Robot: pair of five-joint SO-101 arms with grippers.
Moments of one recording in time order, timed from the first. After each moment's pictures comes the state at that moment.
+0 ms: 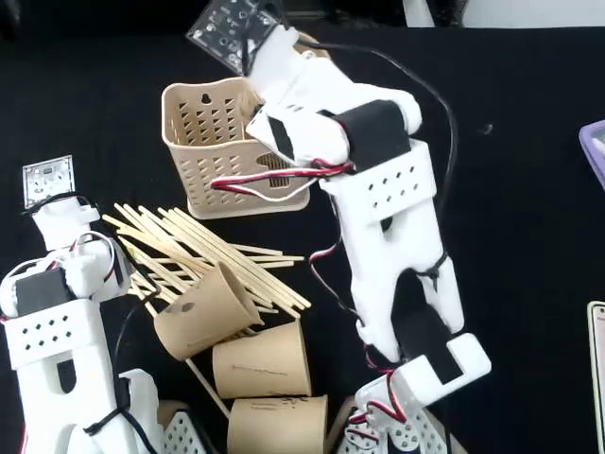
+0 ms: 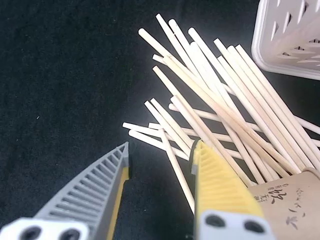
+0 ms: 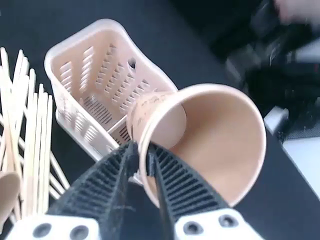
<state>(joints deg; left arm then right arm) -24.9 -55.0 52.7 69.7 -5.1 -25.4 3.7 -40.6 88.8 31.8</state>
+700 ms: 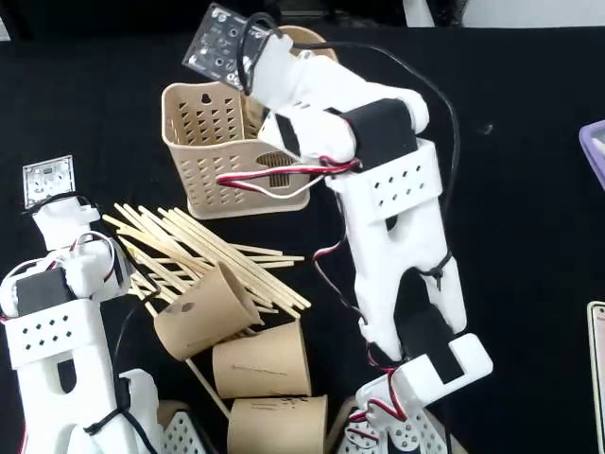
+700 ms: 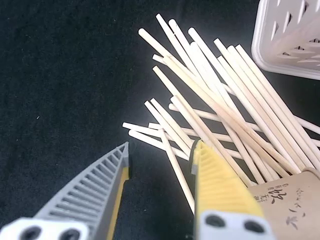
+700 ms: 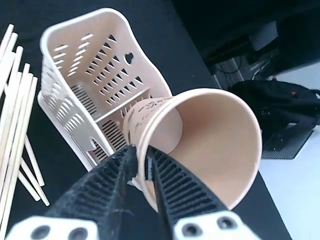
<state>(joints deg) -25.0 -55.0 52.7 69.7 -5.1 -23.8 3.7 -40.7 89.0 42.0</state>
